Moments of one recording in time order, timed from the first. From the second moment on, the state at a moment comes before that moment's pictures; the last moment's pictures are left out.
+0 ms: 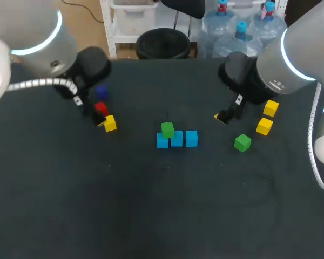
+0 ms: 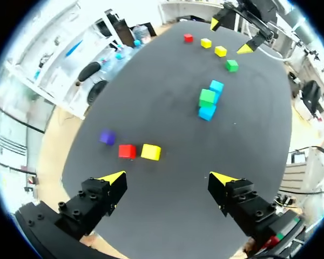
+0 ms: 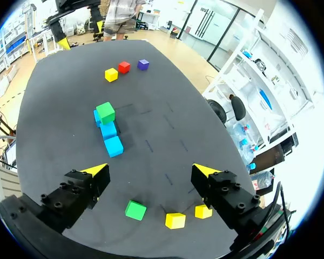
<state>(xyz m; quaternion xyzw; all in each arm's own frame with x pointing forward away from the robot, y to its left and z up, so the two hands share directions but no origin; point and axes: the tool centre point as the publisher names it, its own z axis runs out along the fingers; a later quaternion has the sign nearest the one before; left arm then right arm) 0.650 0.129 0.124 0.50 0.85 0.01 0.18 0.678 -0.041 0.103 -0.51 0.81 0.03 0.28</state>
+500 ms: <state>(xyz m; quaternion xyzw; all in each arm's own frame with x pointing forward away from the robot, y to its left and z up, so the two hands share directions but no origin) 0.679 0.123 0.136 0.52 0.81 -0.02 0.29 0.678 -0.041 0.103 -0.51 0.81 0.03 0.28</state>
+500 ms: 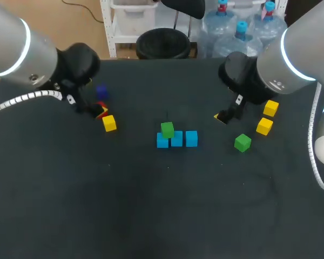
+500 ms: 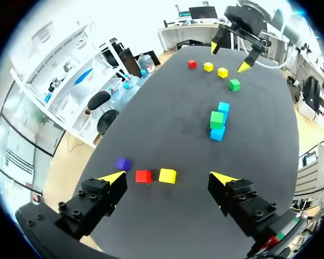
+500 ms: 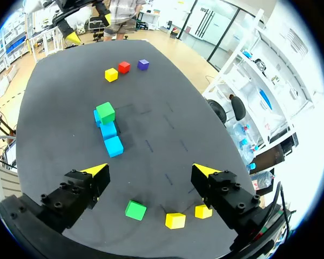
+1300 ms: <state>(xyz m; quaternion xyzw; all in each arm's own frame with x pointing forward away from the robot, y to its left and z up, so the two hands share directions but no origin) 0.694 0.099 0.150 0.53 0.79 -0.05 0.30 0.678 -0.041 0.103 -0.51 0.81 0.03 0.28</state>
